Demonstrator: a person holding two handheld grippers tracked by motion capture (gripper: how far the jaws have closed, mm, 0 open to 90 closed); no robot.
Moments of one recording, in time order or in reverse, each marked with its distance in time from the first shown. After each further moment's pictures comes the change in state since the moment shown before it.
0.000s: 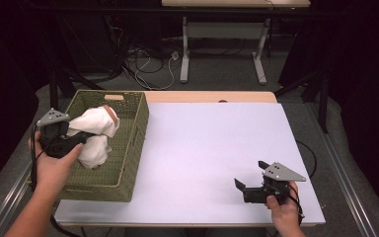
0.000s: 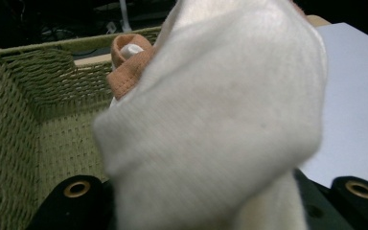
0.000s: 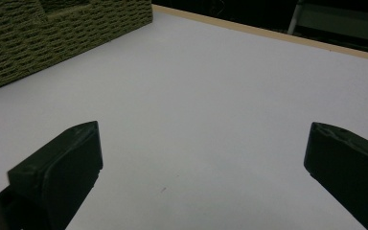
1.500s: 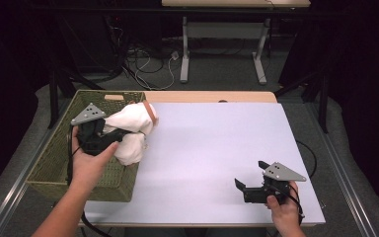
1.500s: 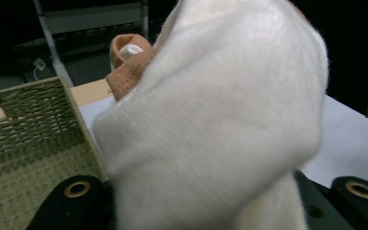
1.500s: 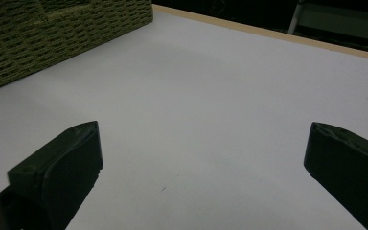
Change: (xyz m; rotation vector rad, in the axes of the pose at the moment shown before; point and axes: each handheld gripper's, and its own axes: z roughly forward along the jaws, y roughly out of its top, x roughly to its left) left arm -0.077 0.026 0.029 -0.104 -0.244 0.082; right arm -0.001 0.000 0.000 0.000 0.003 0.000
